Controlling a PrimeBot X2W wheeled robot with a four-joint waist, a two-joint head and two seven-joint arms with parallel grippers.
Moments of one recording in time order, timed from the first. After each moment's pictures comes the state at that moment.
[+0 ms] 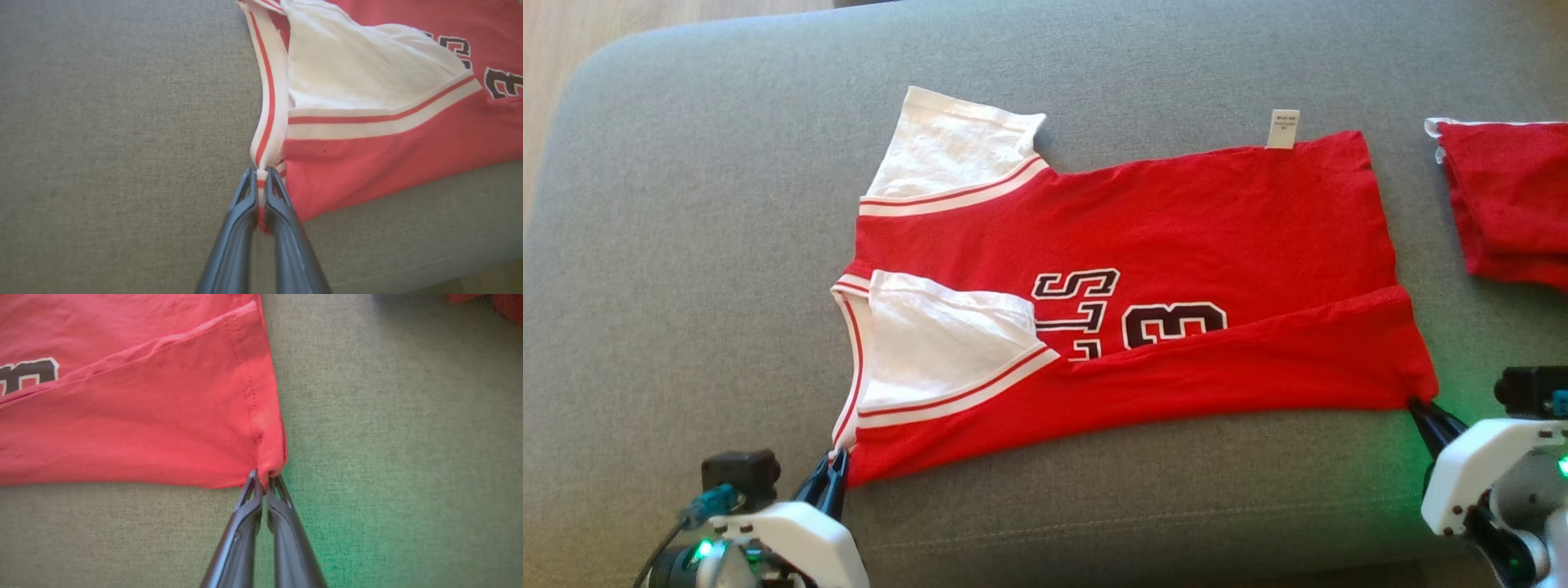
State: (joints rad) left arm 0.11 0.19 -0.23 0.08 -0.36 0.07 0.17; right arm -0.10 -0.22 -0.16 0.38 0.29 0.13 0.27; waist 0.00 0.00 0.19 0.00
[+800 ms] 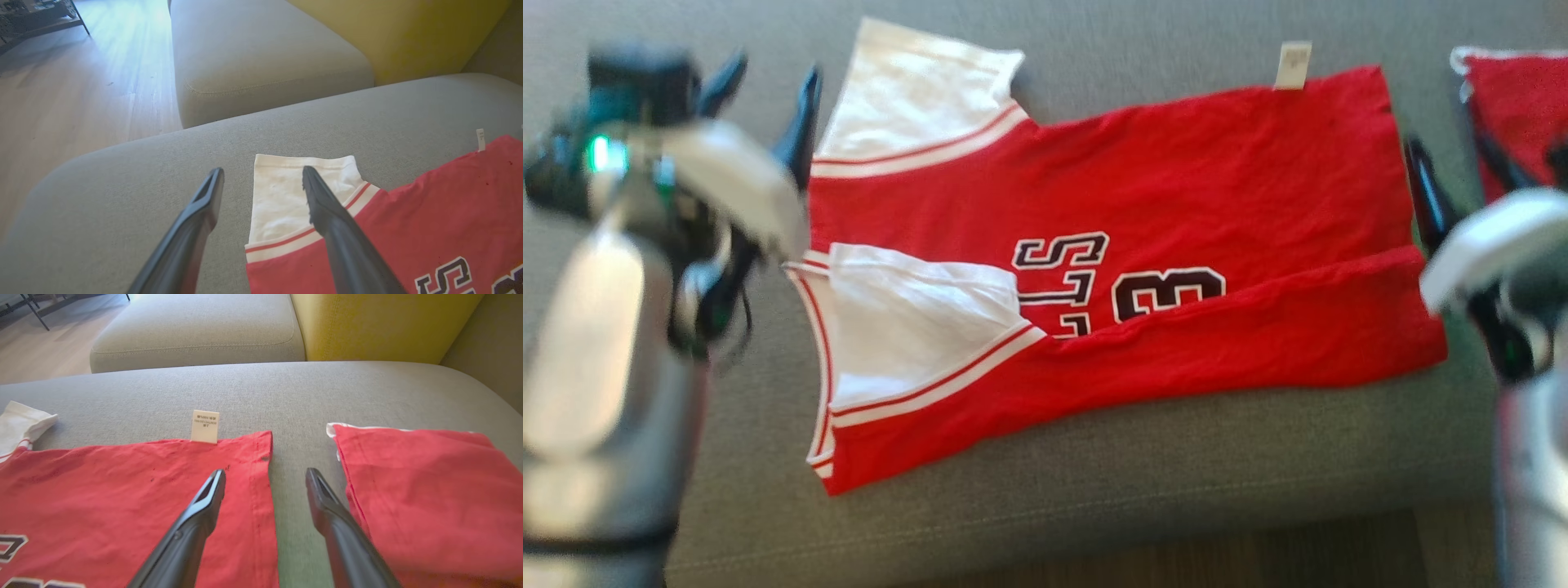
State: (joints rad) left arm -0.55 0.28 -0.25 0.11 -0.34 -0.02 0.34; right arm -0.42 -0.12 -0.22 0.18 0.15 0.13 0.28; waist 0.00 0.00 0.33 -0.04
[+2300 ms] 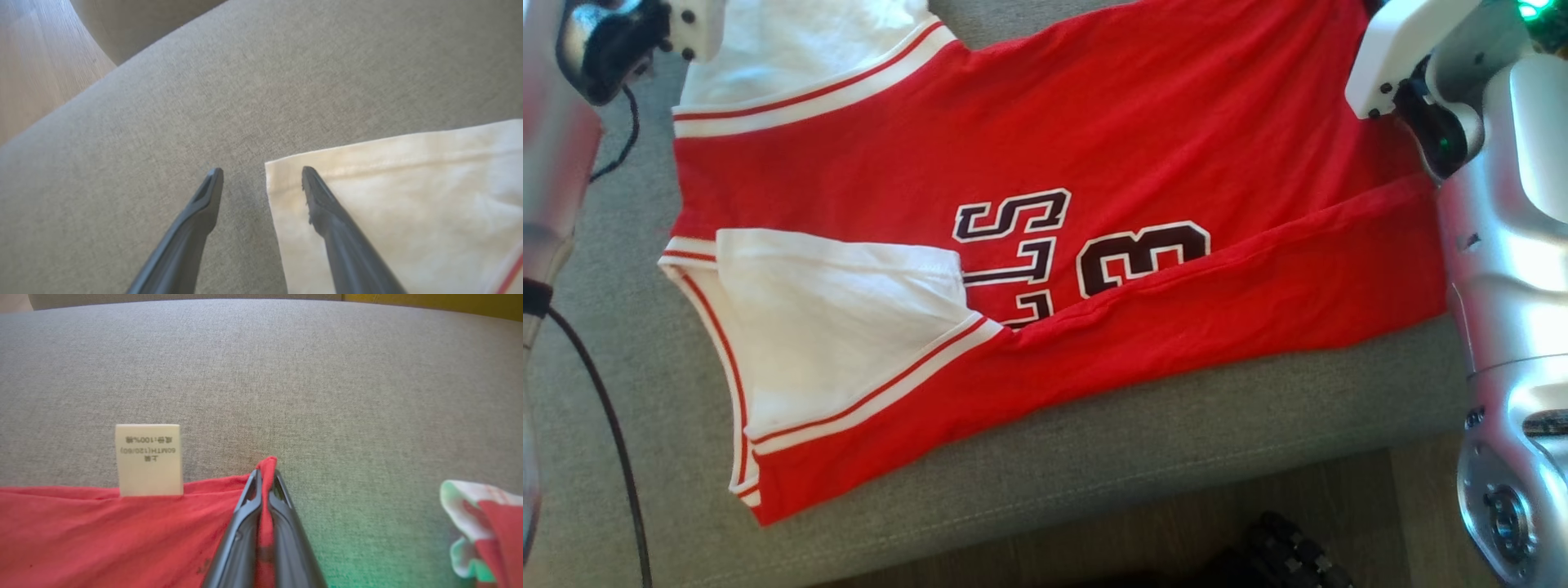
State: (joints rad) left arm -1.28 0.41 -0.75 0.78 -0.59 -0.13 0.52; right arm -1.04 -0.10 -0.07 0.81 0.05 0.13 0.19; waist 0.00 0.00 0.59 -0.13
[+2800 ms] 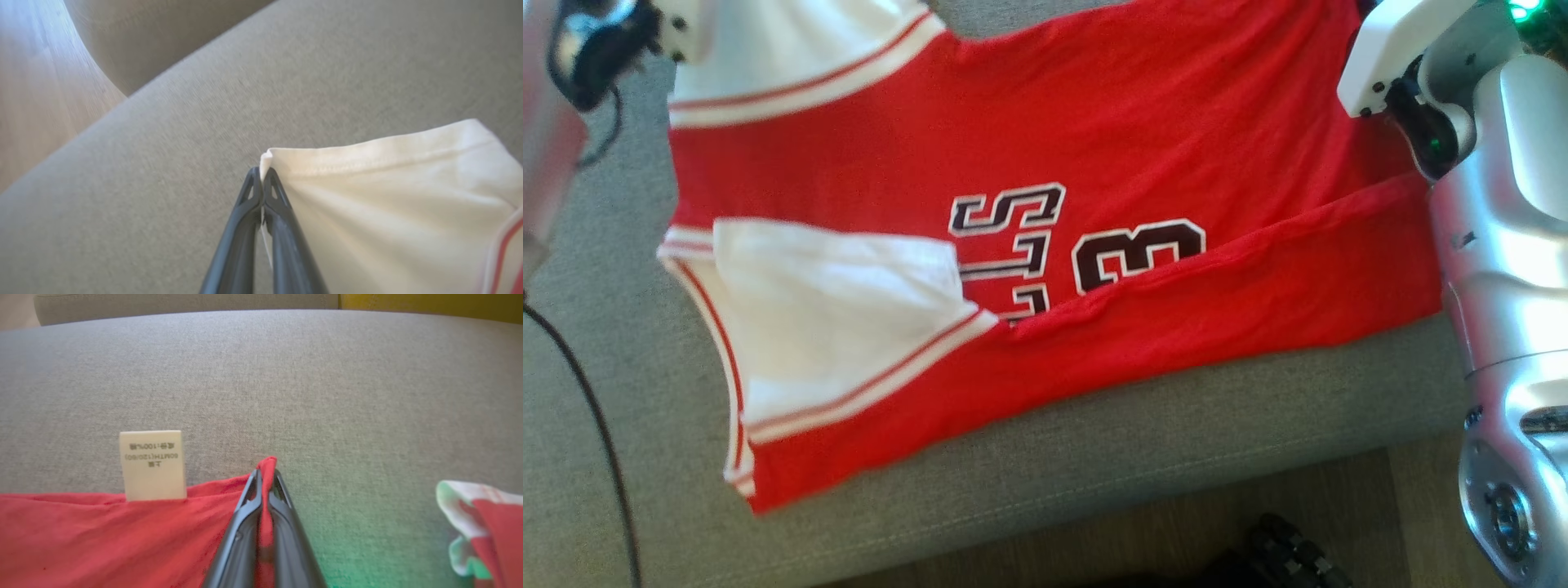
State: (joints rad) left arm -1.30 0.46 -0.86 0.76 -0.63 -0.13 0.40; right arm -1.05 -0.10 -0.03 0.84 0.10 0.13 0.15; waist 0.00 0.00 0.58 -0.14
